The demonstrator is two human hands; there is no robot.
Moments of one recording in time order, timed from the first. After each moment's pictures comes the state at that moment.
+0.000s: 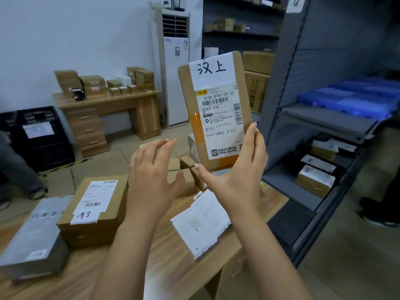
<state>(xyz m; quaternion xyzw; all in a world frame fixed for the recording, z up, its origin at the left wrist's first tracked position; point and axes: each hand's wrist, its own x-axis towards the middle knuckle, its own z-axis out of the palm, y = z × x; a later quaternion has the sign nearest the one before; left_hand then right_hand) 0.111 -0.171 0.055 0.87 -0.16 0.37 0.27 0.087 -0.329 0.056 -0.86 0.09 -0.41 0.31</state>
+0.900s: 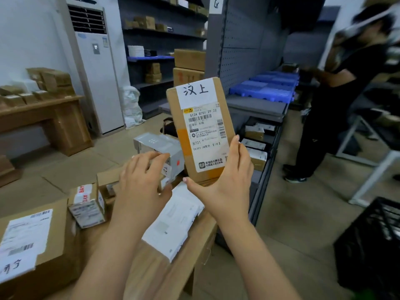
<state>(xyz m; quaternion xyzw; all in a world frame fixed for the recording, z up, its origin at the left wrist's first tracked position) 0.135 -0.195 0.030 0.87 -0.32 0.28 0.25 0.047 -0.337 0.037 -0.86 0.24 -0.38 0.25</state>
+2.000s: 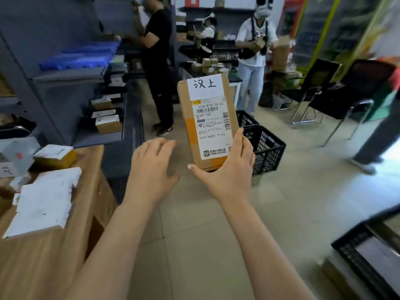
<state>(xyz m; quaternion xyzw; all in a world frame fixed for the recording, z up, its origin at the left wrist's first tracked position) -0.197 -0.203 0.032 0.65 -0.69 0.14 0.28 -0.364 -0.229 0.029 -0.66 0.61 -0.43 0.09</state>
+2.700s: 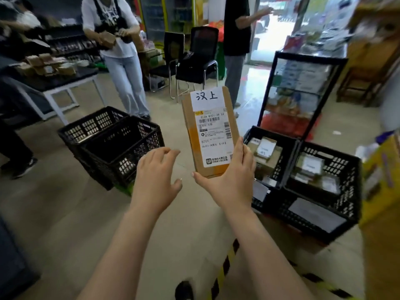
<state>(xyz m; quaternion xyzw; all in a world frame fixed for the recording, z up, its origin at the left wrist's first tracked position) -0.614 -0.246 -0.001 0.40 -0.88 0.01 0.26 -0.760 -0.162 -0.010 -0.40 0.82 -0.42 0.01</state>
